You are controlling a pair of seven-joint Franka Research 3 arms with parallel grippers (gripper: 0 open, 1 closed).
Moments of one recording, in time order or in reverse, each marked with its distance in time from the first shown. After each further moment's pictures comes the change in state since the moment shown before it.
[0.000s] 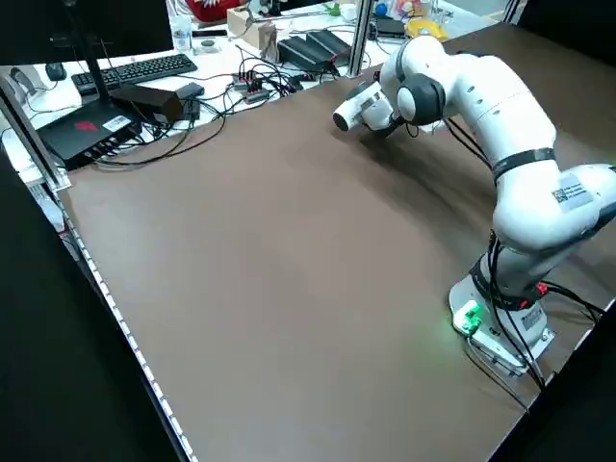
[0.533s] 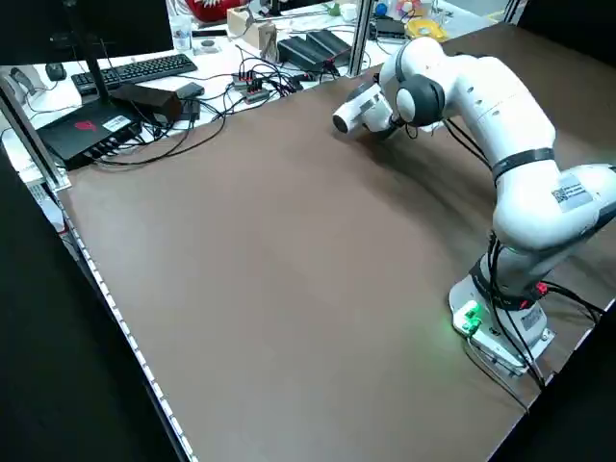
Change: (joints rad) left arm 0.000 0.008 0.004 0.000 0.000 0.000 0.012; right arm 0.000 0.000 0.000 0.000 0.000 0.000 0.000
